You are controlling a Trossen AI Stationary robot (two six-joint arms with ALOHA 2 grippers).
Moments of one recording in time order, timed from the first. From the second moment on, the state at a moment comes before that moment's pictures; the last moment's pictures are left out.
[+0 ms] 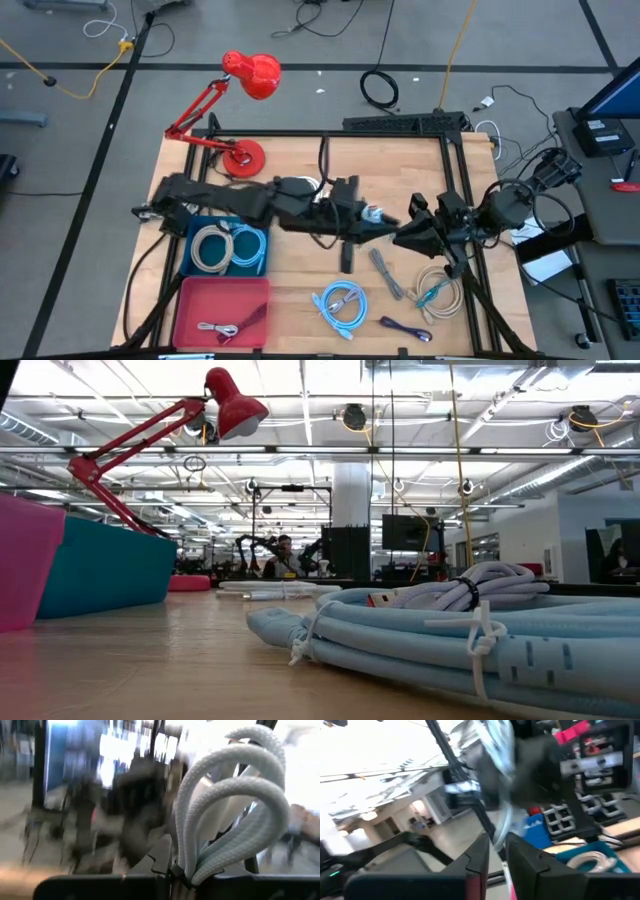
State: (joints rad) left arm -0.25 1.89 2.07 -0.09 -0.12 -0.25; right arm 0.59 0.99 1.06 0.15 0.36 0.47
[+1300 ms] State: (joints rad) left arm -1.15 1.67 1.26 -1.11 0.02 -1.91; right arm 0.62 0.98 1.06 0.23 0.22 0.44
